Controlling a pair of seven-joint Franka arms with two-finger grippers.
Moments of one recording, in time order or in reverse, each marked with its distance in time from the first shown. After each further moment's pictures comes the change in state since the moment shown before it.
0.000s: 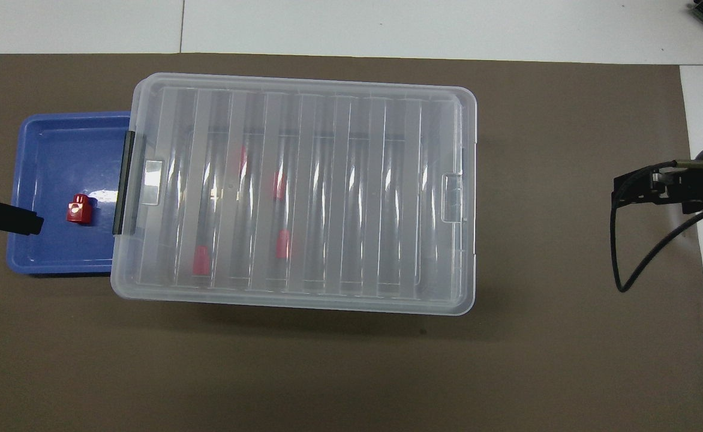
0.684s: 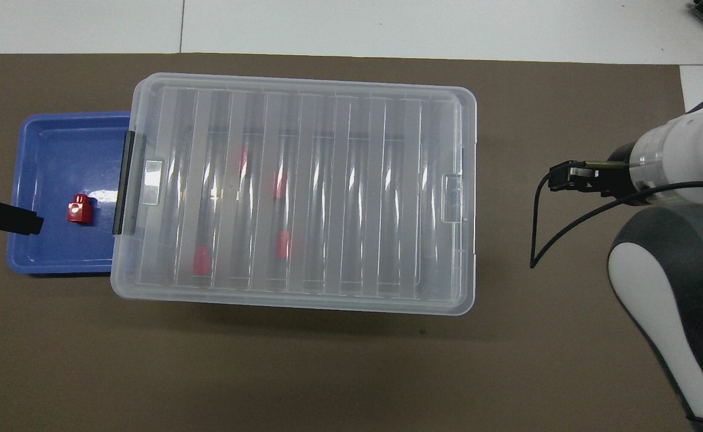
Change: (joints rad) left arm 0.000 0.000 0.000 0.000 0.000 0.000 0.000; right arm 0.102 -0.007 0.009 -0.207 0.004 0.341 0.135
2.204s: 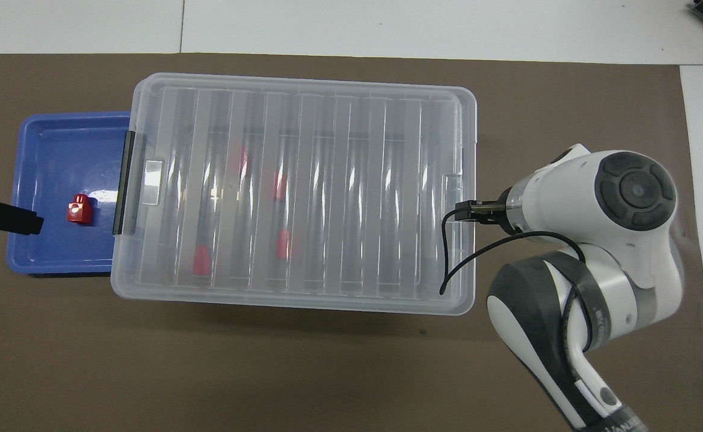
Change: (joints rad) left arm 0.000 0.000 0.000 0.000 0.000 0.000 0.000; right arm 0.145 0.015 0.003 -0.210 0.000 0.201 0.093
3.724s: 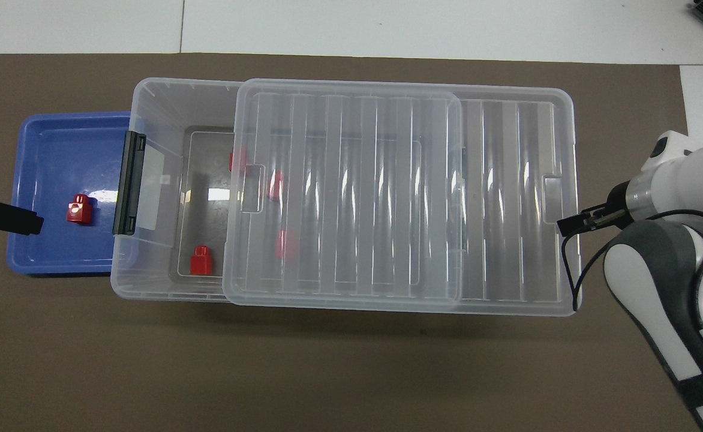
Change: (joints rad) left arm 0.000 0.000 0.000 0.000 0.000 0.000 0.000; right arm -0.294 -0.022 -0.008 -0.028 0.000 -0.073 -0.673
